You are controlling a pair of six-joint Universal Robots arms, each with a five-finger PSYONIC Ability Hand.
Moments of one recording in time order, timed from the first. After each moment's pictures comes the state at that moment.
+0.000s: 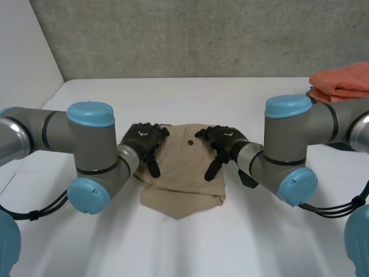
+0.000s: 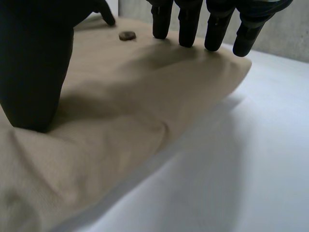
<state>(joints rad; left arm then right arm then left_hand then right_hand) 4.20 -2.35 -1.16 3.10 -1.55 3.39 2.09 -0.70 0.99 0.16 1.35 3.10 0.19 0.20 0.21 0.20 0.05 0.23 0.21 0.21 0.21 0.05</state>
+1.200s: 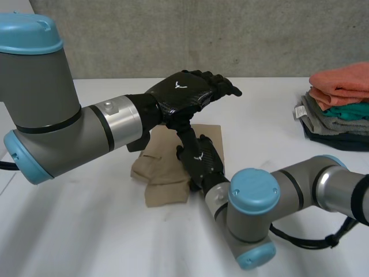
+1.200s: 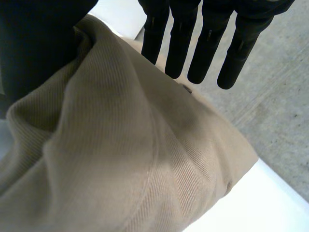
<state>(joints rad) 4.18 -2.03 -1.07 2.94 -0.94 3.35 2.31 -0.78 1.42 -0.55 1.58 2.76 0.19 0.20 0.21 0.20 0.05 0.56 0.55 0.56 0.55 0.33</state>
